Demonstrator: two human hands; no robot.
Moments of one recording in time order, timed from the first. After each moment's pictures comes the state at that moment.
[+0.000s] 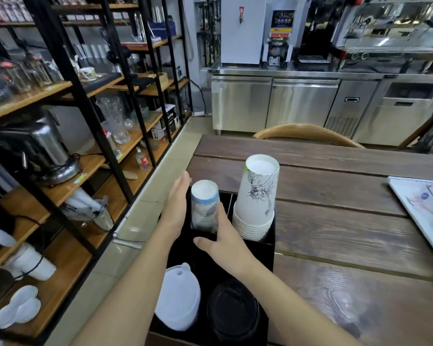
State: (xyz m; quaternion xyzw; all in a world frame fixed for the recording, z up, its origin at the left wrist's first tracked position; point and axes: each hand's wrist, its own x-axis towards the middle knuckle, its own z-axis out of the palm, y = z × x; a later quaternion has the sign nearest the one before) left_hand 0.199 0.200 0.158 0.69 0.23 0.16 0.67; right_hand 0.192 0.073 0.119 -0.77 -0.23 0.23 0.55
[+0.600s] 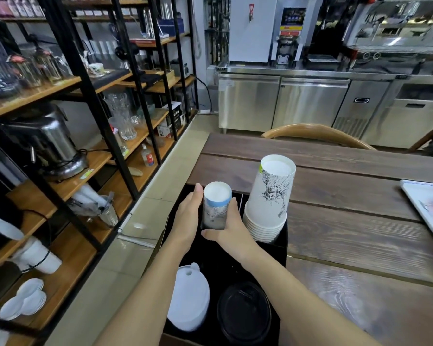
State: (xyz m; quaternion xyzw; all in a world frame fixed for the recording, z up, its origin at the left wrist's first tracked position) left_hand 0.187 0.200 0.135 0.69 0.21 0.13 0.68; right_hand 0.211 0.098 0.118 -0.77 -0.16 0.24 0.57
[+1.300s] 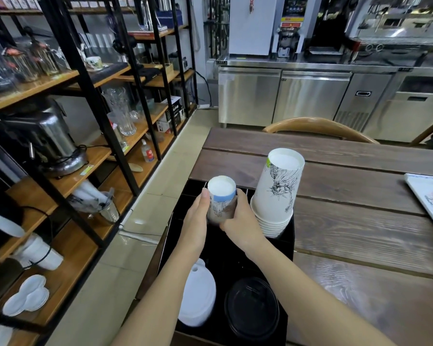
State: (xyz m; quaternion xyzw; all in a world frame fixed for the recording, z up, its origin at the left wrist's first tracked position) left_hand 0.168 0.188 0.132 0.68 0.16 0.12 0.71; right_hand 0.215 0.097 0.129 -0.77 -0.14 0.16 0.61
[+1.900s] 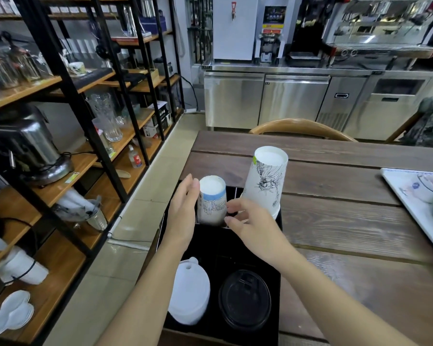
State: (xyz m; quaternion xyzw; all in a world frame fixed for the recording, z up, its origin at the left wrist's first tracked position) left_hand 0.160 0.188 0.162 0.68 0.18 0.19 0.69; right_hand 0.187 0.046 0.164 -0.83 -0.21 0.14 0.50
